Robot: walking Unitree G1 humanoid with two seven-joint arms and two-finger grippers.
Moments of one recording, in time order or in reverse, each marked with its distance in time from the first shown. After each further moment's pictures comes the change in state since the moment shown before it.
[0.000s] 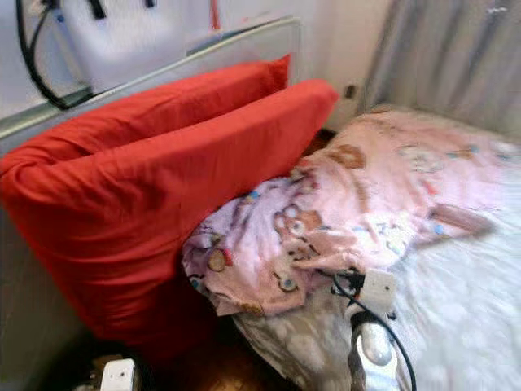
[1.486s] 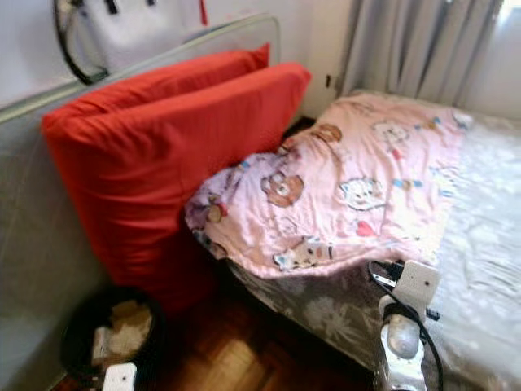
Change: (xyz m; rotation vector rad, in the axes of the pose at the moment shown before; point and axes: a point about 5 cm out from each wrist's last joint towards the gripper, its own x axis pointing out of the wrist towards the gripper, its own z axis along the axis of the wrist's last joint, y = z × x) left arm -0.003 0.000 -0.010 0.017 0.038 -0.014; right arm 0.009 -0.038 0.030 -0.048 -0.098 -0.271
